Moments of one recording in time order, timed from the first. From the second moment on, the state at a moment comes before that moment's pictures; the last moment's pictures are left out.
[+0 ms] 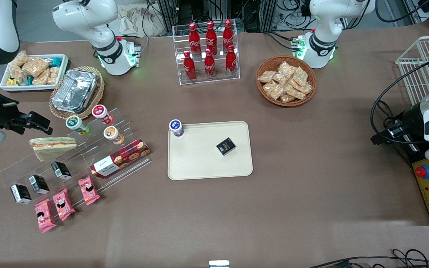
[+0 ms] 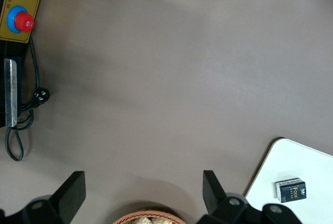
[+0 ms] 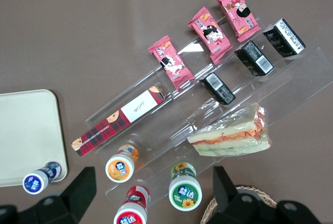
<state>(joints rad) 0.27 -0.06 -0.32 -1.79 0.03 1.79 0.03</state>
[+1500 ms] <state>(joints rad) 0.24 -0.05 -0.36 -1.79 0.03 1.74 0.35</state>
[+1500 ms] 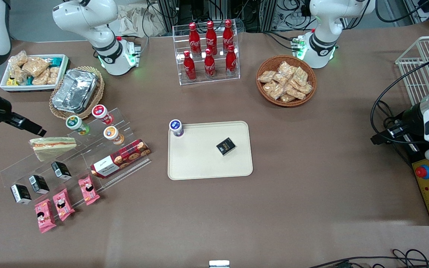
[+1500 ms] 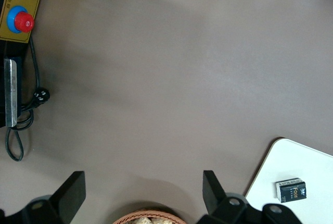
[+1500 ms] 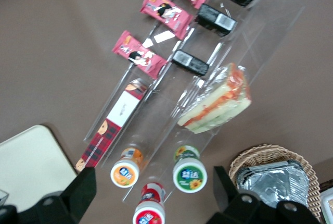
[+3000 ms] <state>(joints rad) 0.17 0.11 -0.48 -1.91 0.11 1.87 0.66</state>
